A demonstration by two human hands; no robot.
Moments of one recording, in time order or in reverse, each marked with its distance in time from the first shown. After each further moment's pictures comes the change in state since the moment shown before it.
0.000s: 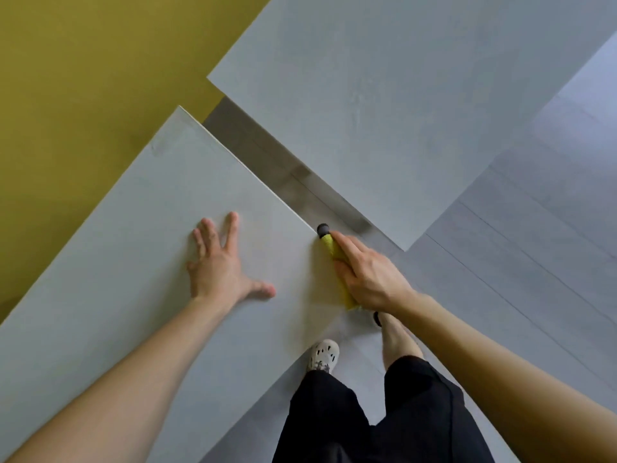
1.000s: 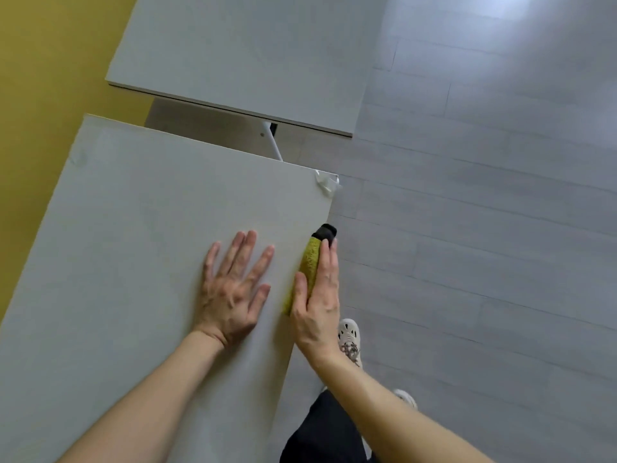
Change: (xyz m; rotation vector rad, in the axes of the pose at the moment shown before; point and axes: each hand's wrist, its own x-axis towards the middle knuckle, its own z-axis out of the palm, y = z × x) left_hand -0.014 -0.099 0.125 0.104 0.570 1.214; right_hand -0.074 -0.125 0.266 0.599 1.082 0.409
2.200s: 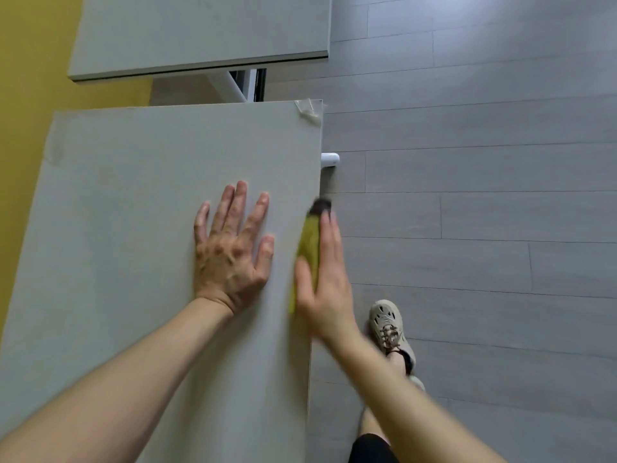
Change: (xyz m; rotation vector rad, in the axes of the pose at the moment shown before) left_hand -0.001 -0.004 0.011 0.043 0.119 0.028; right_hand -0.052 0.019 0.018 0.142 0.048 -0.131
